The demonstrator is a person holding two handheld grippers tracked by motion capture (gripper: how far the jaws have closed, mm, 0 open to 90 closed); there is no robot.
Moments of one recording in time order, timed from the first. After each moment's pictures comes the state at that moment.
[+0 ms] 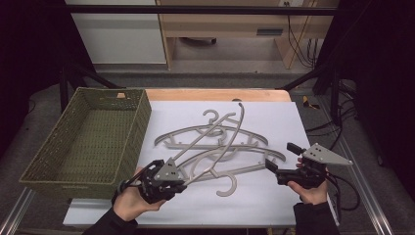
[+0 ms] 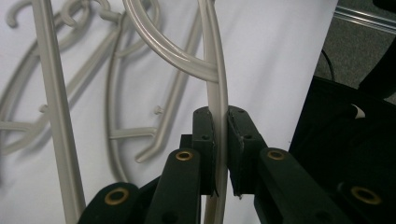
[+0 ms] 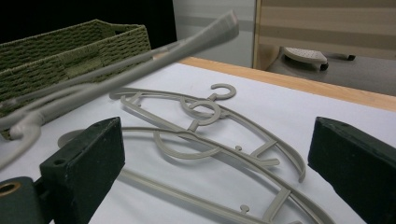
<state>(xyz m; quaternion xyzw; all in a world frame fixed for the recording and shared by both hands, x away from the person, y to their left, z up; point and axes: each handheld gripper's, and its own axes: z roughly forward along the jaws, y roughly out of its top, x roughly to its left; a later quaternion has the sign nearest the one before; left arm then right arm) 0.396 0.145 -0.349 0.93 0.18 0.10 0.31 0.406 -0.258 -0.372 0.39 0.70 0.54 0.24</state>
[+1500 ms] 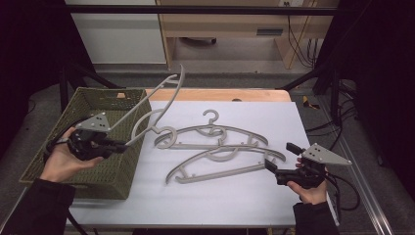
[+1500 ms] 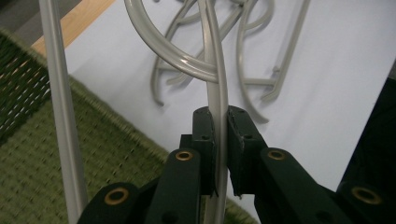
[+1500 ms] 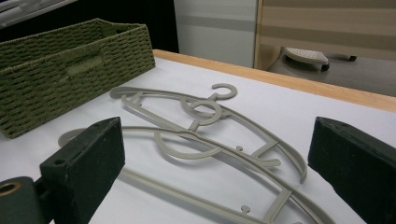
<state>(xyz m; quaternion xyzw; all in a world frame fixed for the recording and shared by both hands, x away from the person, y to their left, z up) 0.456 0.295 -0.289 0.90 0.26 0.13 0.31 0.406 -0.256 -0.373 0.39 0.71 0.54 0.24</state>
